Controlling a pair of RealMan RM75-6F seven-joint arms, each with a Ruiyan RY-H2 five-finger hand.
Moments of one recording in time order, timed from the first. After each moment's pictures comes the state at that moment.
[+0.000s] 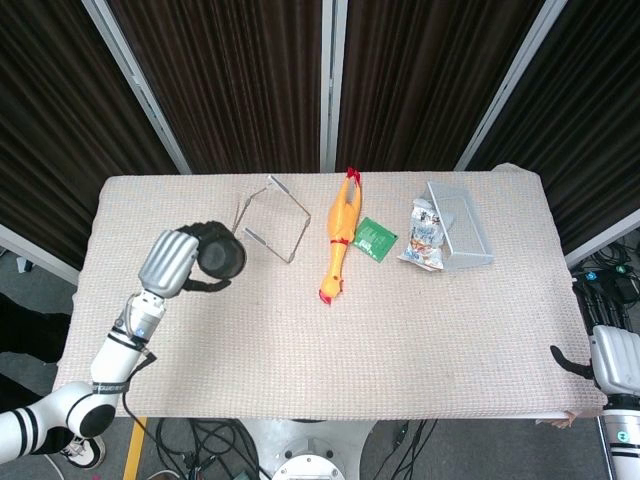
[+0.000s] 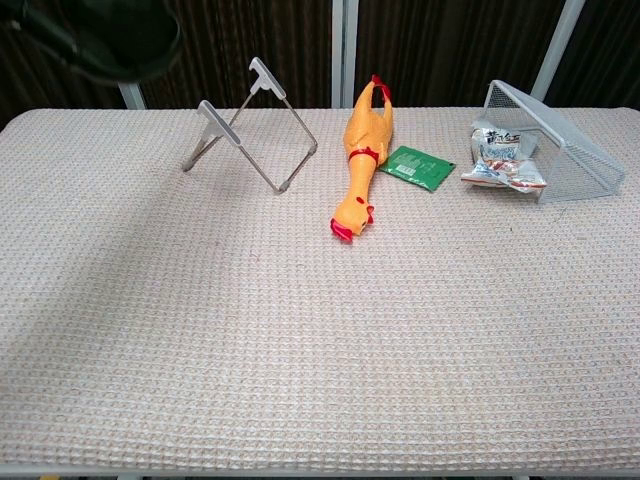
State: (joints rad) left arm -0.58 -1.32 -0.32 -1.69 1.35 1.13 0.02; right arm 0.09 -1.12 0.10 -1.54 -1.36 1.37 0.11
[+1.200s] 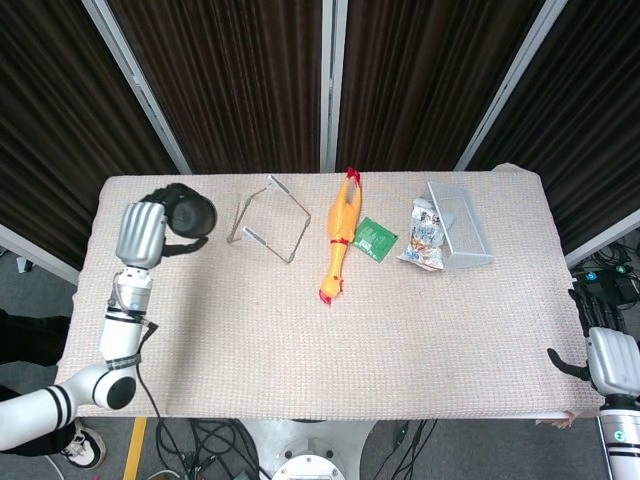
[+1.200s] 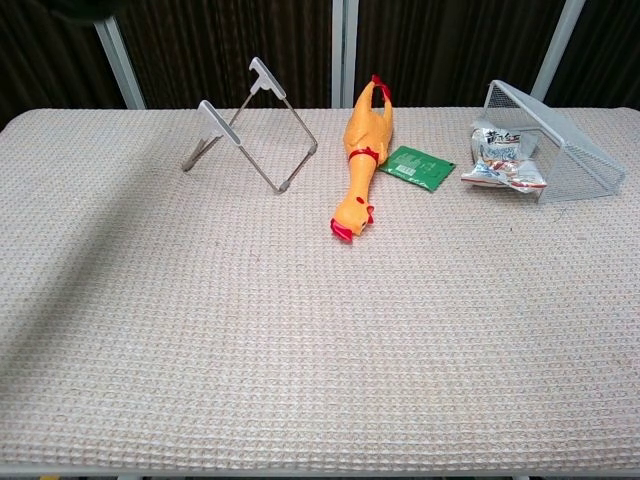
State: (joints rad) left arm -0.67 -1.45 -0.31 -1.45 1.16 1.24 0.03; right arm 0.09 -1.14 0.09 -1.53 -1.35 1.34 0.12
